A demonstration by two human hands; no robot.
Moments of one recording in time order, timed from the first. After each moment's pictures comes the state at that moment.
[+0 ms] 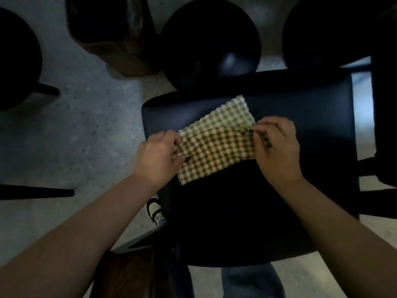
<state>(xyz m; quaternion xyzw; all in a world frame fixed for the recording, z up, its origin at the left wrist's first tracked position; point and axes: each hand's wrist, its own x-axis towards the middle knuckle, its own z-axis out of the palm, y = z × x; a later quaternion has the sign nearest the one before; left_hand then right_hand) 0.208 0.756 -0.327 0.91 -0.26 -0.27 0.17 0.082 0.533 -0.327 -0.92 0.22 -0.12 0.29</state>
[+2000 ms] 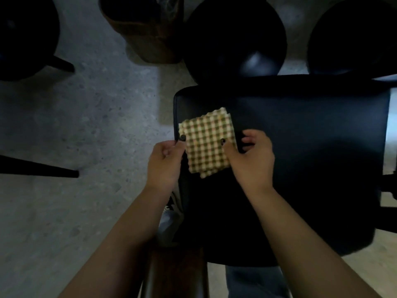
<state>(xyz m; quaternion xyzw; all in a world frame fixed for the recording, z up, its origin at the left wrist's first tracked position) 0.190 0.797 -0.339 0.74 0.30 -0.34 0.50 0.131 0.643 -0.322 -0.77 0.47 0.04 0.44</state>
